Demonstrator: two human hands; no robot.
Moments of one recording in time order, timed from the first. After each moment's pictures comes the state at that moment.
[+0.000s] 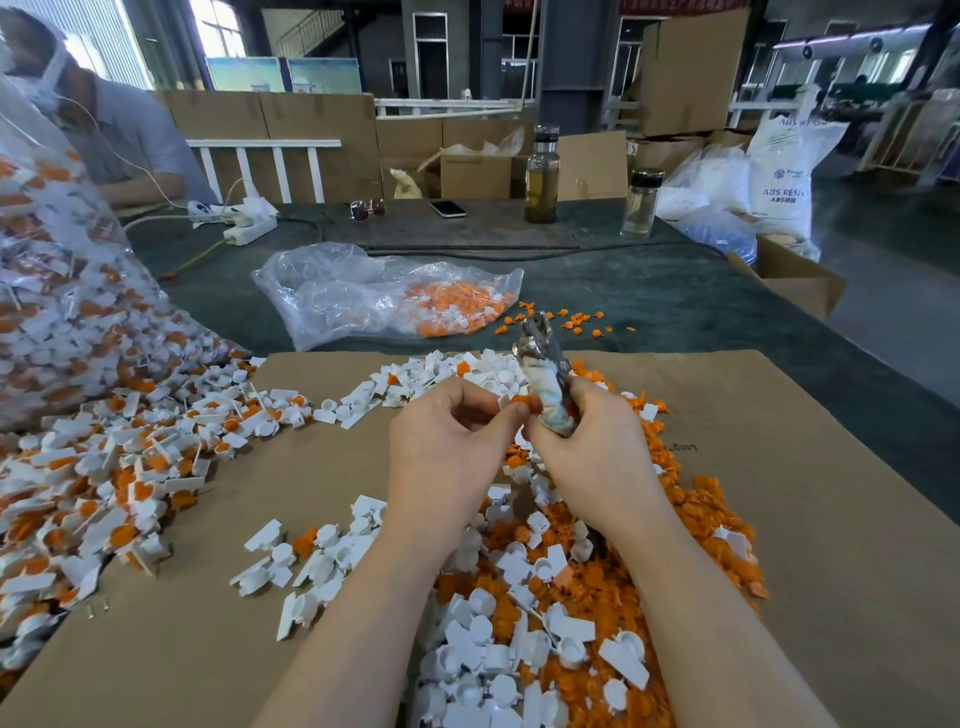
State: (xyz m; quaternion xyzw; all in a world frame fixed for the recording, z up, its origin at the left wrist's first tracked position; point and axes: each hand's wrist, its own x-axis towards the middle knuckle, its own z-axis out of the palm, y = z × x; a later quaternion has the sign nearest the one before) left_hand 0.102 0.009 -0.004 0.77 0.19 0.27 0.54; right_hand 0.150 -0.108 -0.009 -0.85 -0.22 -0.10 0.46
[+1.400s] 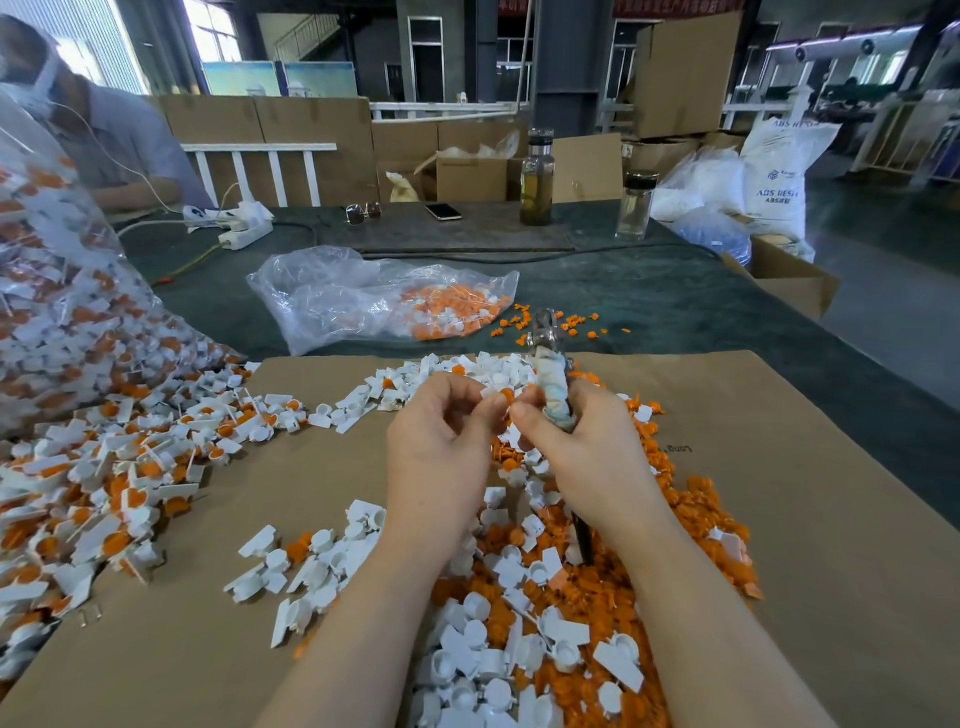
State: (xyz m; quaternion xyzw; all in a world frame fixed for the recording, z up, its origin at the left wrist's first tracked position) left_hand 0.101 0.010 -0.010 0.75 0.14 0.32 0.56; right_hand 0.145 -0.110 -0.001 -0.80 -0.22 -0.05 0.56
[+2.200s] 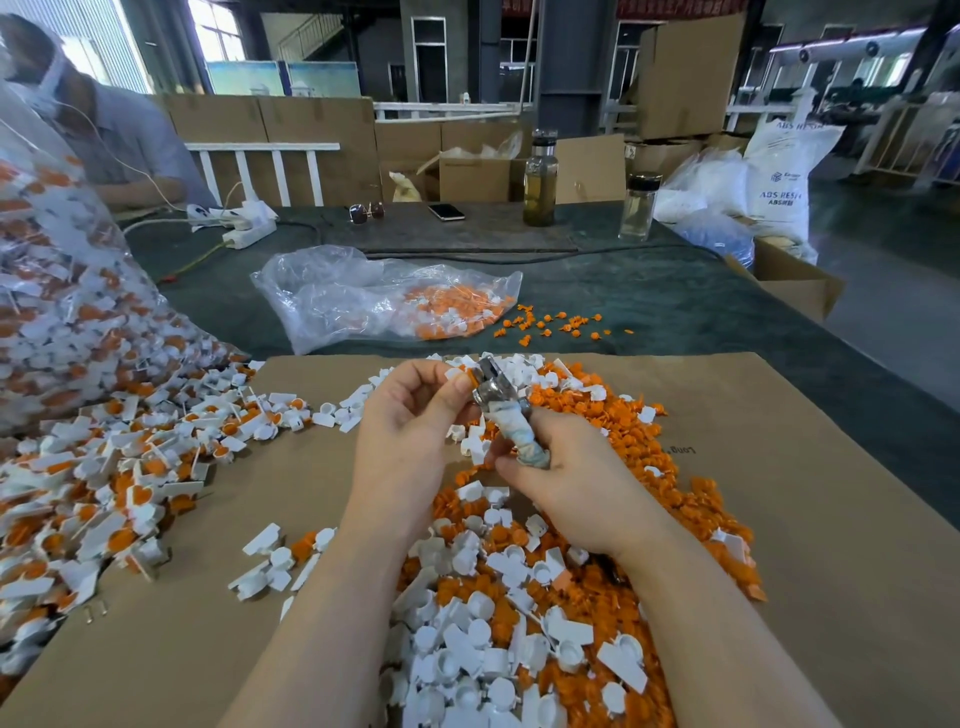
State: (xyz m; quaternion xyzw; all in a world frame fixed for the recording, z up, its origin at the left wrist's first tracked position) left_hand 0.096 0.035 -0.004 0.63 0.04 0.29 0.72; right_hand 0.142 -0.111 -0.004 -0.84 -0.34 0.05 0.43
